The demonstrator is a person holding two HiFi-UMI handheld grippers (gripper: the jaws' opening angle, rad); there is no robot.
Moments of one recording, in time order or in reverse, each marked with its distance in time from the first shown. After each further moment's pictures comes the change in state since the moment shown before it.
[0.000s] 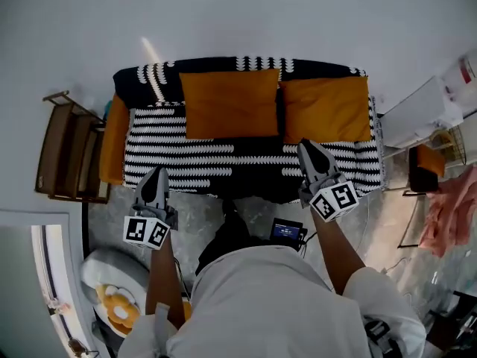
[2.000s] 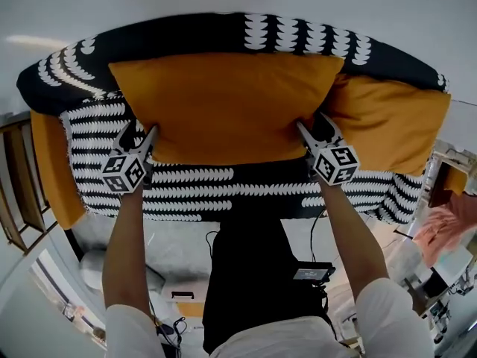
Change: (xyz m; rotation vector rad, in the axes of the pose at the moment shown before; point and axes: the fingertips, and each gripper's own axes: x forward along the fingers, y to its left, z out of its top) left arm 0.391 0.283 -0.484 -0.169 0.723 0.029; right arm 0.269 -0.334 -0.475 0.185 0.642 -0.170
